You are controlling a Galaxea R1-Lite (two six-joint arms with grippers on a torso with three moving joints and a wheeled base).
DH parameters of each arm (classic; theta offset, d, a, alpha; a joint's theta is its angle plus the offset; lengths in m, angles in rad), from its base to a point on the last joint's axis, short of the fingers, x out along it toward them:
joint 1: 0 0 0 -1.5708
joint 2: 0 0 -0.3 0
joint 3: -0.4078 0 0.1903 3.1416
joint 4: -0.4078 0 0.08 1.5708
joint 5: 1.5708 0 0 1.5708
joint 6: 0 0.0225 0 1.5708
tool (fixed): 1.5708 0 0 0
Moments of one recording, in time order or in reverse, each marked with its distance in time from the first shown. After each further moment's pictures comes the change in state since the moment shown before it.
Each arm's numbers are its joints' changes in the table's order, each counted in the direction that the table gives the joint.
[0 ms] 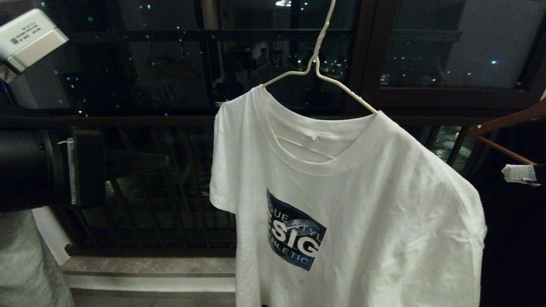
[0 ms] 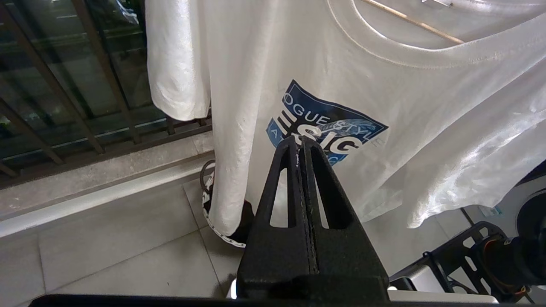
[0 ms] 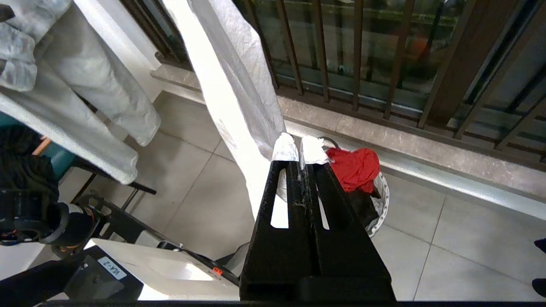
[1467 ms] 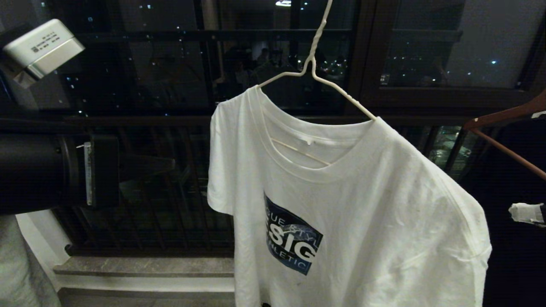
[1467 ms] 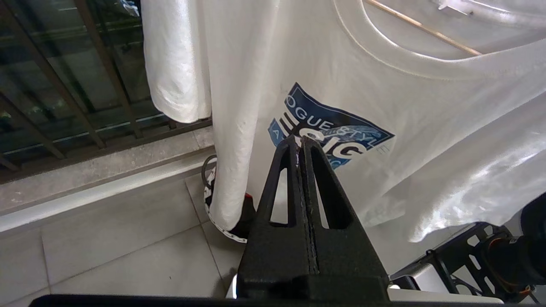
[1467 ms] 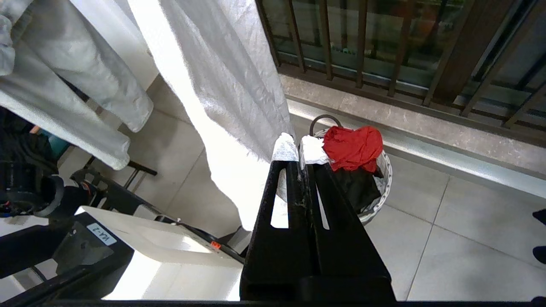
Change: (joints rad) left arm 0.000 0.021 0.001 0.000 -0.002 -0.001; right arm 0.000 -0.077 0.124 -0.001 -0.021 -0.005
